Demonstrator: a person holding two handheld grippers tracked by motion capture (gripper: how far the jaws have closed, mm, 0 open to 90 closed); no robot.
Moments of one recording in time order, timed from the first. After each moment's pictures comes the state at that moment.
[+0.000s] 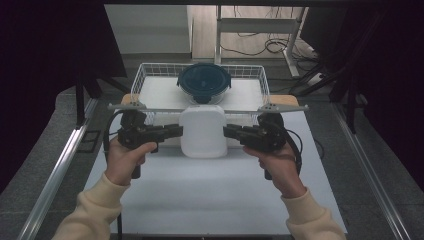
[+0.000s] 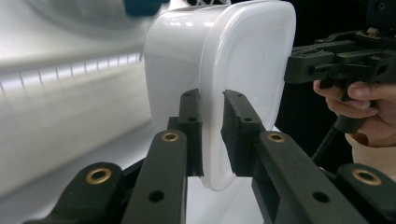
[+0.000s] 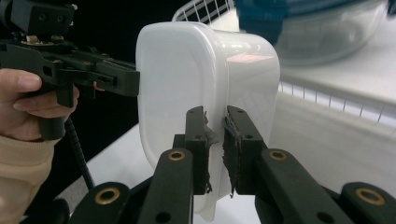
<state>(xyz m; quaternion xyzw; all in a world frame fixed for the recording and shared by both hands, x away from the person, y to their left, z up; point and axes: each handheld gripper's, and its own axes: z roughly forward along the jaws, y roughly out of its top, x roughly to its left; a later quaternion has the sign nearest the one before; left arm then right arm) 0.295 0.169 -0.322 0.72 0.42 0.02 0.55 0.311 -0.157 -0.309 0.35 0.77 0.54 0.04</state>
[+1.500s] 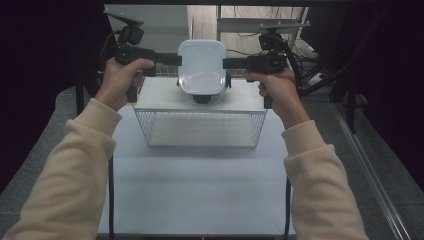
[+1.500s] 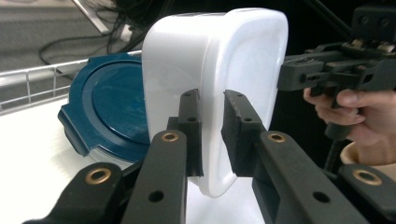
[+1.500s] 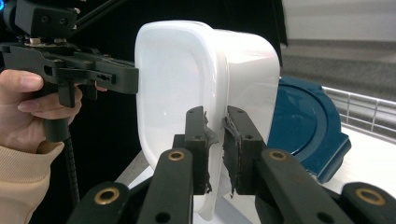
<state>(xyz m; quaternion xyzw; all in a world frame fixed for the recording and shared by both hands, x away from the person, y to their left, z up) 0.419 0.189 -0.218 0.72 0.44 -0.02 0.55 0.428 -0.142 -0.208 0.37 0.75 0.54 0.01</state>
